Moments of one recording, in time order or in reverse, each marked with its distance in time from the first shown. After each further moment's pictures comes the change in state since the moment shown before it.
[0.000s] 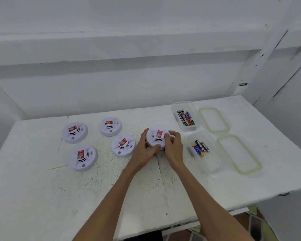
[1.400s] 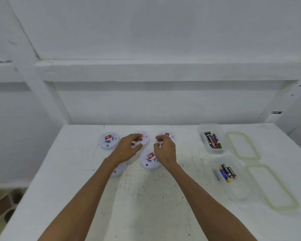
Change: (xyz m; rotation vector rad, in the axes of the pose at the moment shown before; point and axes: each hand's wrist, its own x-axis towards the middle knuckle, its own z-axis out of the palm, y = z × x) left_hand 0.004 0.032 -0.175 0.645 0.117 -0.019; right_hand -0.005 -0.058 0.112 -0.404 -0.271 -0.311
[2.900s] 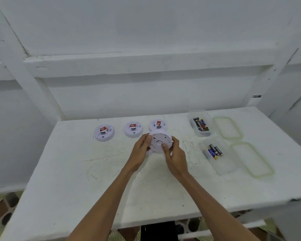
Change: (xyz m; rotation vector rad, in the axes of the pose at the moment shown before) left_hand -0.067 0.053 0.070 -0.730 -0.007 -0.061; right_hand -0.102 0.036 -0.046 0.078 0.114 -0.106
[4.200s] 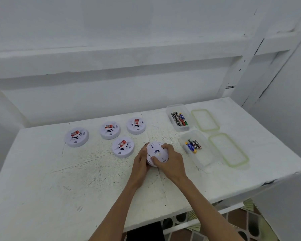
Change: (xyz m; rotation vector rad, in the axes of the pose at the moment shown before) left_hand -0.013 -0.050 0.088 -0.198 -0.069 -0.096; right_hand -0.015 0.036 -0.051 -0.107 0.009 0.162
